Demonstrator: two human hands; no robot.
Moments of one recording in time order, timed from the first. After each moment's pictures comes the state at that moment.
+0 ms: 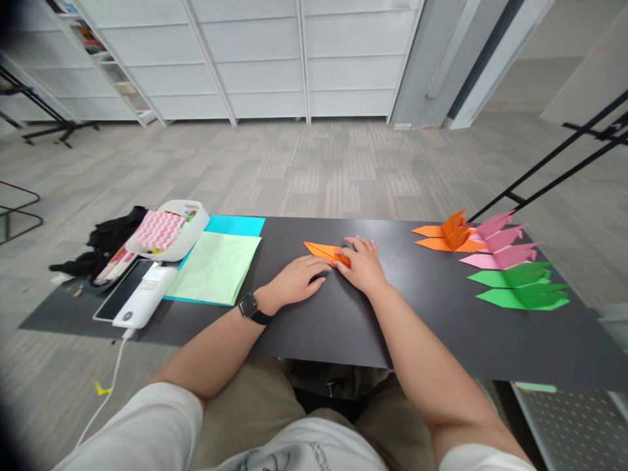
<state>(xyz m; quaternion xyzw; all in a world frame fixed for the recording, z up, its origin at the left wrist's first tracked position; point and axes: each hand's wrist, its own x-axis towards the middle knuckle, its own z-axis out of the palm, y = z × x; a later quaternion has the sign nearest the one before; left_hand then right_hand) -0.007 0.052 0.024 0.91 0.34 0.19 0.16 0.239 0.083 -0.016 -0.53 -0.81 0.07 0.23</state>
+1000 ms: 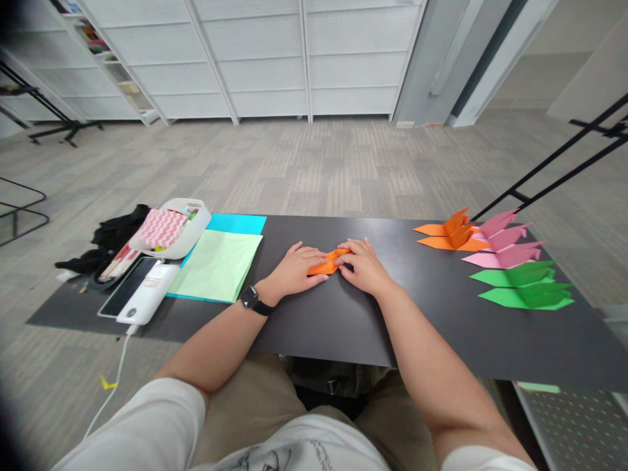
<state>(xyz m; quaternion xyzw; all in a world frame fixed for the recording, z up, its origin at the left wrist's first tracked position) -0.016 0.062 0.019 0.88 0.42 0.16 0.15 0.249 0.079 -0.009 -0.43 -0.86 0.13 0.24</state>
